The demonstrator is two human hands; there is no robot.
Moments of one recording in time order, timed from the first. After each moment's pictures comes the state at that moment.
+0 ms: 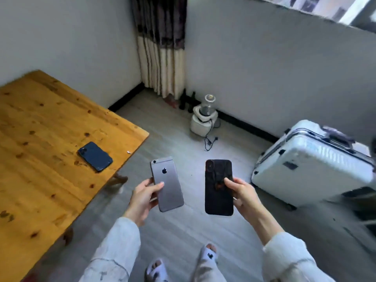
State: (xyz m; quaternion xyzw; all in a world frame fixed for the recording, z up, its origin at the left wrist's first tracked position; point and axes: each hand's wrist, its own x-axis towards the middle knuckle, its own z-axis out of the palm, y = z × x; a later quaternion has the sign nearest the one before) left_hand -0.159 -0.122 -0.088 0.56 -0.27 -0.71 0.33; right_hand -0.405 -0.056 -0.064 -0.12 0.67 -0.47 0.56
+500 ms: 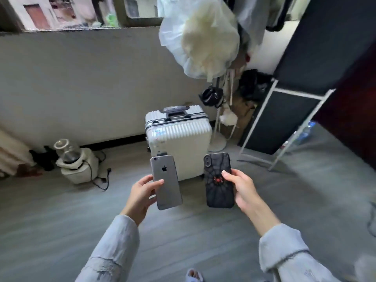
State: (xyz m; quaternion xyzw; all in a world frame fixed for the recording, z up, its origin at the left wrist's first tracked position) left_hand -0.594 0.023 -0.023 0.36 -0.53 -0.77 0.06; right_hand -0.731 0.231 -0.023 0.11 0.60 -0.74 0.28
